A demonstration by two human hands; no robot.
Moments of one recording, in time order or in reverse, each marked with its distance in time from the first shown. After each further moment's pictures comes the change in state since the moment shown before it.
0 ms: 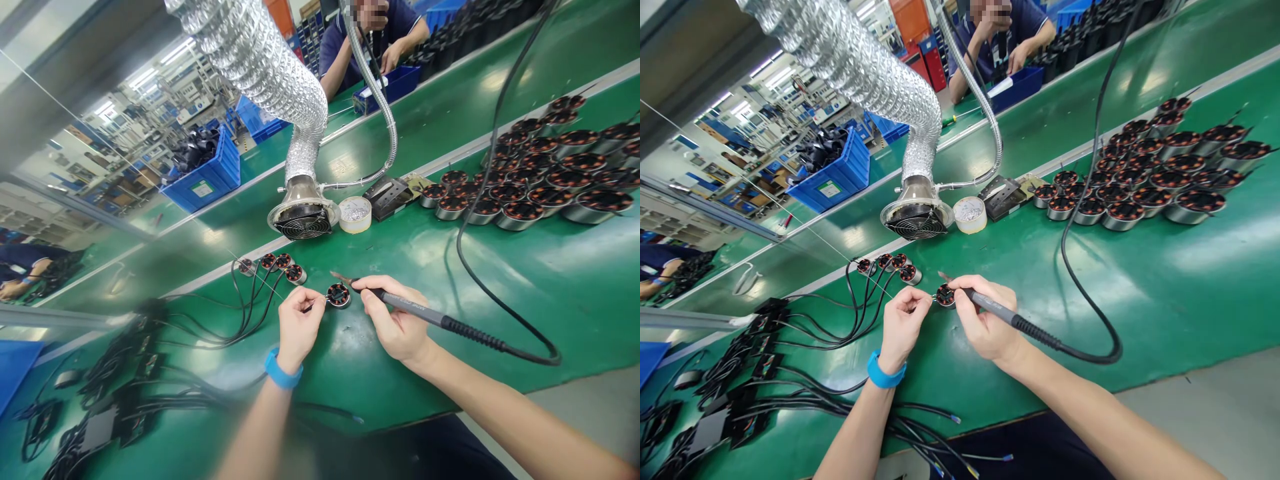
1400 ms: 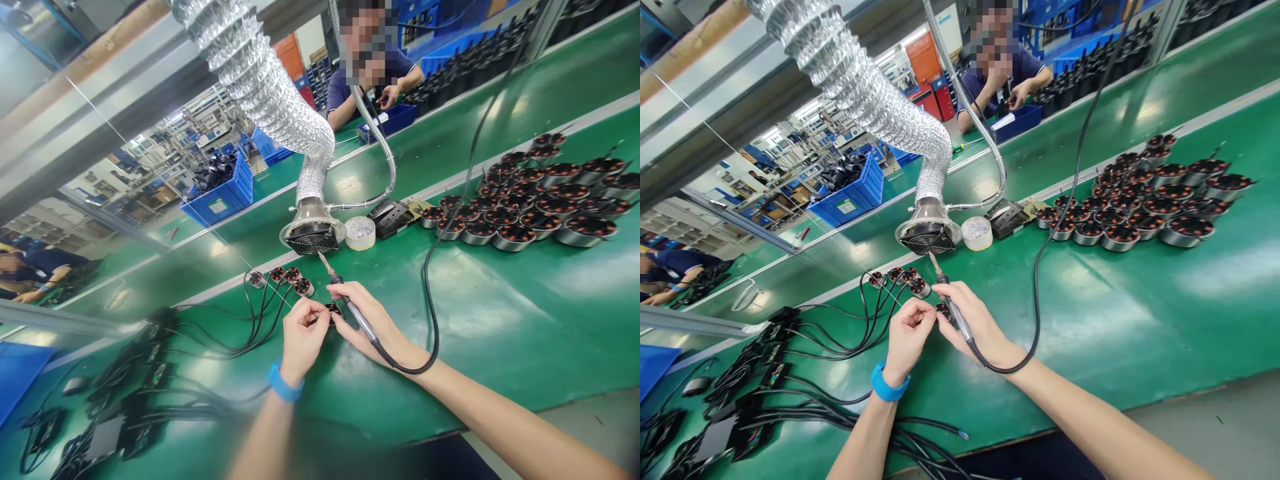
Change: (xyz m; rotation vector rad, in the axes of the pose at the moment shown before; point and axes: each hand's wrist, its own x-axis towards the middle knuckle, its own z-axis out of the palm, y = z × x) left_hand -0.003 0.002 -0.009 -0.024 -0.034 0.120; right_hand 0.001 0.020 0.025 0.043 -0.394 -0.088
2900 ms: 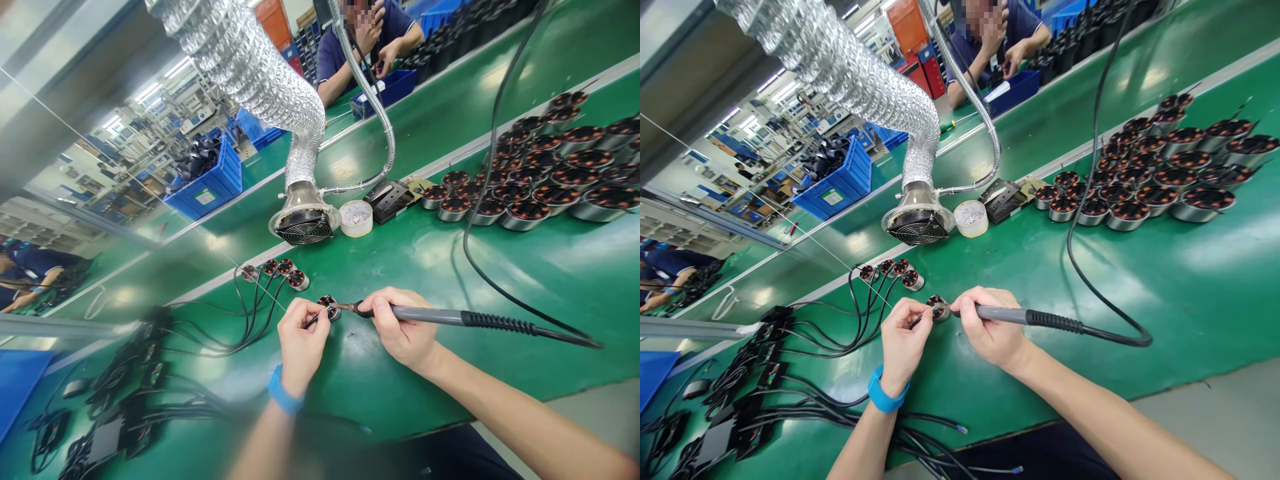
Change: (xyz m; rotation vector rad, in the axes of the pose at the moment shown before) left_hand -0.012 0.000 0.008 0.172 0.120 0.011; right_hand -0.004 -0.019 -0.026 -0.058 0.416 -0.060
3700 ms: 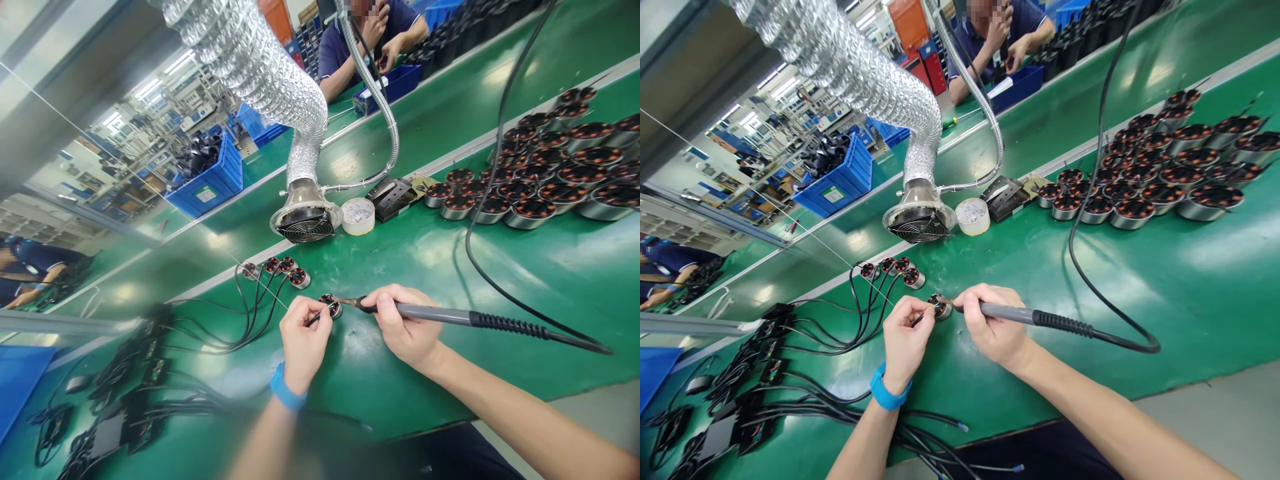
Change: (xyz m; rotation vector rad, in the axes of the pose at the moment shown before) left_hand 0.000 0.001 0.001 0.004 0.011 0.000; right_hand -0.005 0.004 0.001 -0.018 0.028 0.025
